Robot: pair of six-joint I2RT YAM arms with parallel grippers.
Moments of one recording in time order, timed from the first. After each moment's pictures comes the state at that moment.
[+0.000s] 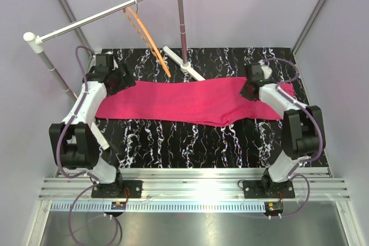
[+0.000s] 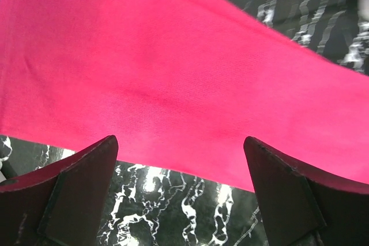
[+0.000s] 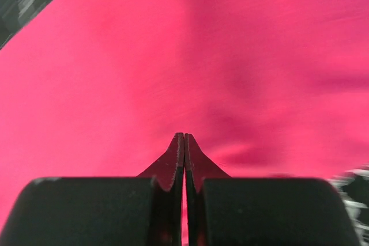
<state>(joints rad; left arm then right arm) 0.00 1.56 1.28 -0.59 0.00 -0.41 0.24 1.71 1.17 -0.39 0.23 0.65</state>
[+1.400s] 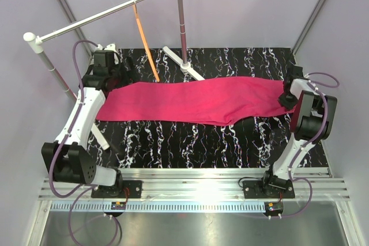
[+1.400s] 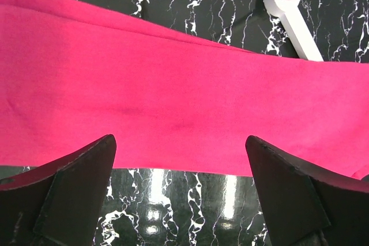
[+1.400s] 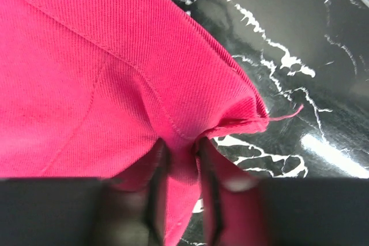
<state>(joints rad) -0.08 1.40 1.32 -0.60 0.07 -0.37 -0.28 1.94 1.30 -0.57 0.37 0.62</state>
